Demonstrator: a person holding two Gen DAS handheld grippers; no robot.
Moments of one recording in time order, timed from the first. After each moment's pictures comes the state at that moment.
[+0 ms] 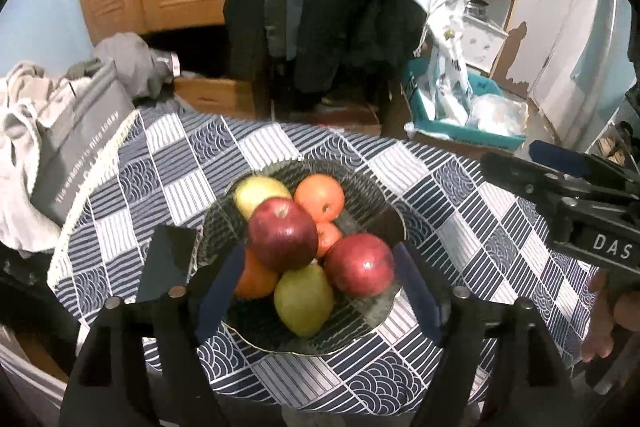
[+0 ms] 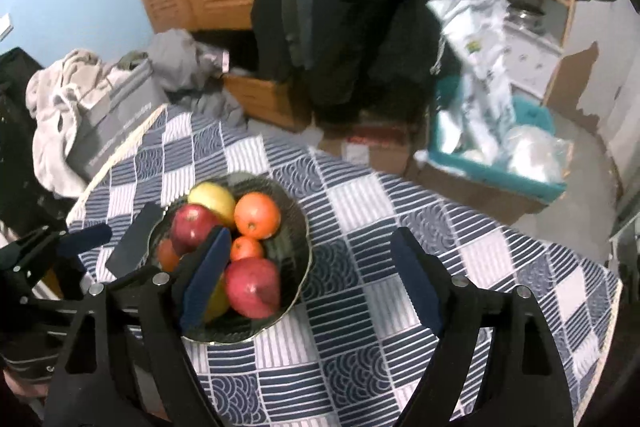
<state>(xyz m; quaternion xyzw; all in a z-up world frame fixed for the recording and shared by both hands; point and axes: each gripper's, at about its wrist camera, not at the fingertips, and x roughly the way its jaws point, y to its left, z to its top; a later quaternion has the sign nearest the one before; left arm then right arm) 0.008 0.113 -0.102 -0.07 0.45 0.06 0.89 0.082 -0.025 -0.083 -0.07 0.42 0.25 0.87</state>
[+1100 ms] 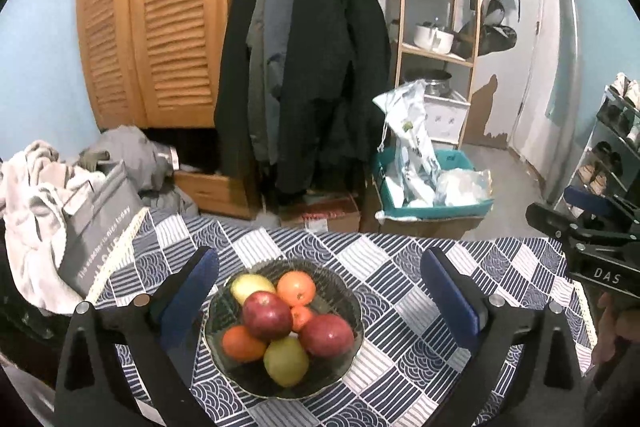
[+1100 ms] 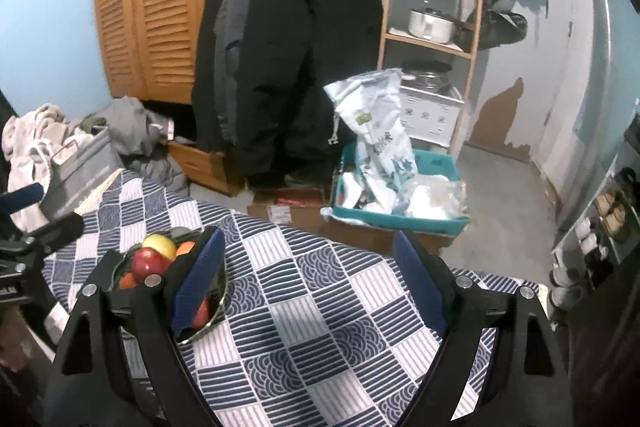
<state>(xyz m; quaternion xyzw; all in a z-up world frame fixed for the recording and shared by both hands) -0.016 0.073 -0.004 -0.03 0.31 0.06 0.95 0.036 -0.121 -0.001 -0.07 0.31 0.16 0.93</state>
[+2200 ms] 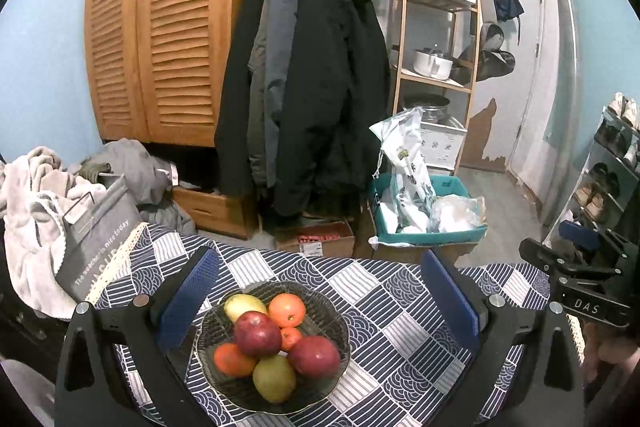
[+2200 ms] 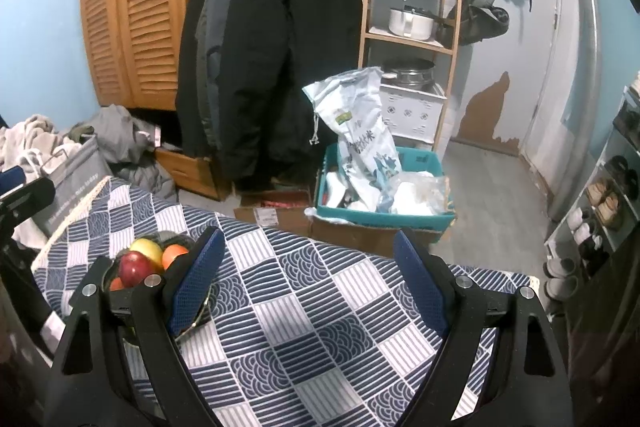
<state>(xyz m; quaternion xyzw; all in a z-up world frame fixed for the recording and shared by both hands) -0.018 0.068 0.013 -0.05 0.28 0.06 0.96 0.037 -0.141 -0.002 -0.06 0.31 0.14 0.94</state>
